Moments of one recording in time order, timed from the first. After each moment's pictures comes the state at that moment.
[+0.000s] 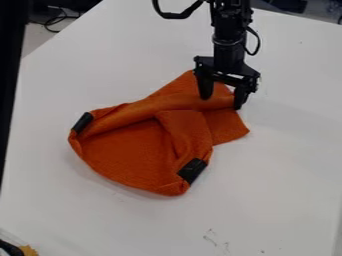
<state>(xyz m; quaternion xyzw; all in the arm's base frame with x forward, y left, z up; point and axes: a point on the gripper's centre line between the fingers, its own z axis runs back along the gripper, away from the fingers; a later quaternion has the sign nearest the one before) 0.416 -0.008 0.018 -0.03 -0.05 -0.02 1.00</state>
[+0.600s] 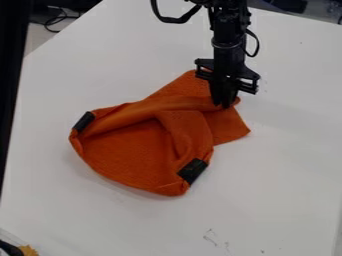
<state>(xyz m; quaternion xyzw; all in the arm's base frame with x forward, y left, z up) 0.421 -0.009 0.012 -0.04 -0.06 -0.04 1.00</state>
